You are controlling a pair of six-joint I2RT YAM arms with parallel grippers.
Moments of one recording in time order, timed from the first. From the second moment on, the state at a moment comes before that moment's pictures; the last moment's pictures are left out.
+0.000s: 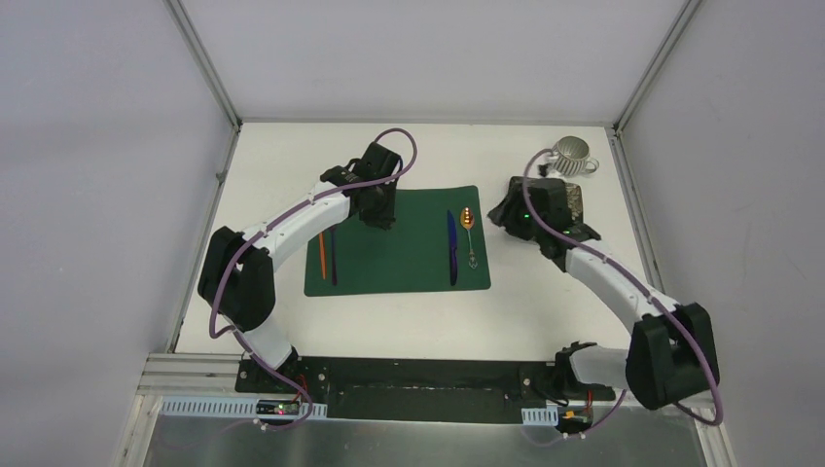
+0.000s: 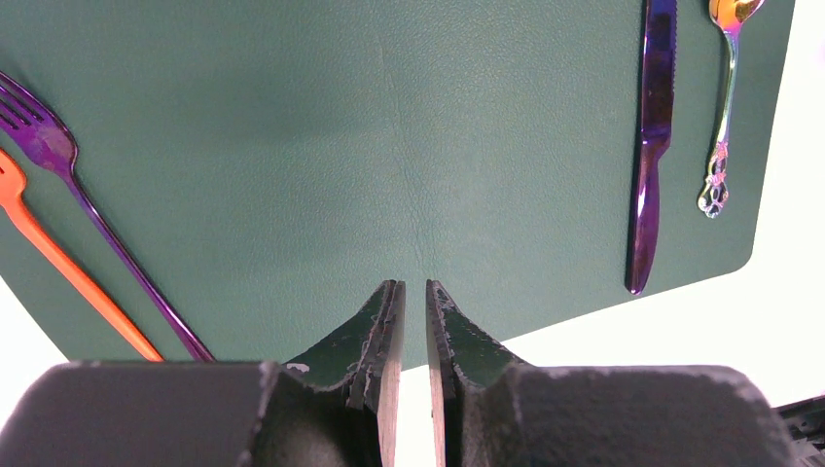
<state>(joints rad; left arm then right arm) -0.59 1.67 1.36 -0.62 -0.01 -0.30 0.42 1.30 0.82 -0.22 -0.01 0.68</state>
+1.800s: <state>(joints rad) -0.63 2.17 1.83 -0.26 0.44 -0.35 -0.24 1.28 0.42 0.09 -0.07 0.87</state>
